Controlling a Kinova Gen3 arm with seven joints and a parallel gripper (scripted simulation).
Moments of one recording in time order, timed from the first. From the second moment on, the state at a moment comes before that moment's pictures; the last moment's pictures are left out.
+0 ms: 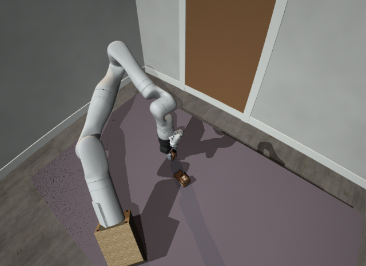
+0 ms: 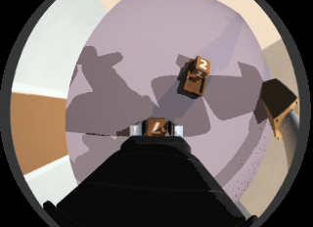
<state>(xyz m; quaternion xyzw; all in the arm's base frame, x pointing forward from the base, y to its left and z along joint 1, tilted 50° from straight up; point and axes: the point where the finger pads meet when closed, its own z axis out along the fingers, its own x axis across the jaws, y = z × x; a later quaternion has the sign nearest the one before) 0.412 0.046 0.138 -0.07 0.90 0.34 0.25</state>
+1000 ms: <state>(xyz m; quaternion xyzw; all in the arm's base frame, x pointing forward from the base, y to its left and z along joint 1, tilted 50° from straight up) 0.412 0.046 0.138 -0.07 0.90 0.34 0.25</state>
